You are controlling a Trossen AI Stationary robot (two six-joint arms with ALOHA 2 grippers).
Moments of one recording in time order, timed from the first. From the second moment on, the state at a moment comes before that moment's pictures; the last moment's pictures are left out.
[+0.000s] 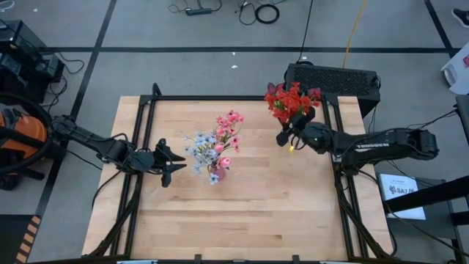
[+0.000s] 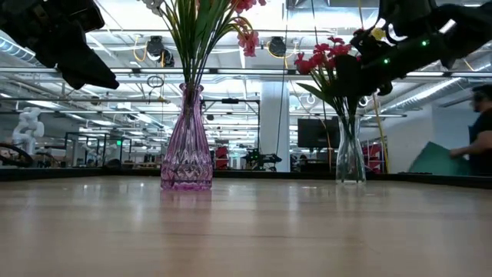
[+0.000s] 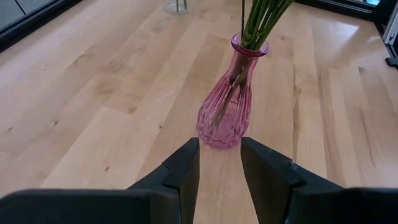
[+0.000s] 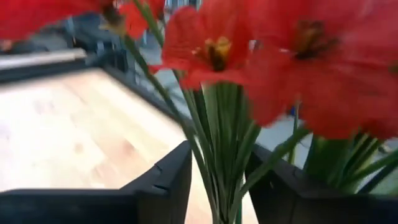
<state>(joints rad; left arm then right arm) -0.39 0.61 0.43 -0.43 -0.45 -0.49 -0.20 1.03 0.38 0.44 0.65 0.05</state>
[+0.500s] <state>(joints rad) -0.39 0.61 0.43 -0.43 -0.45 -0.49 -0.19 0.97 0.88 -0.54 0.43 0.35</state>
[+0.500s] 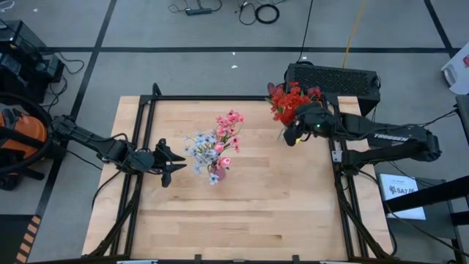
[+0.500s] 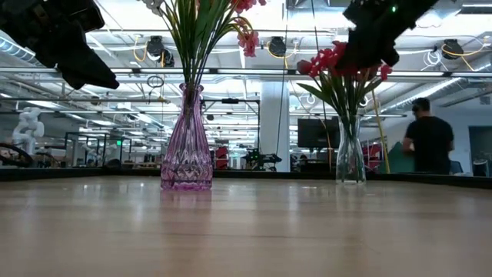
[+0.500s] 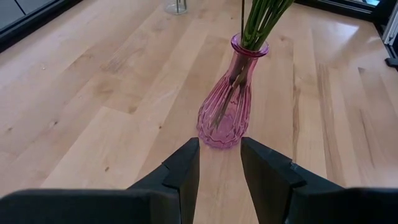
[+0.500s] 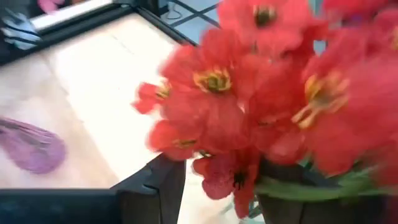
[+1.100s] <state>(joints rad) -0.39 0.61 0.43 -0.44 -0.45 -0.49 -0.11 0.97 1.00 -1.26 -0.10 0.56</state>
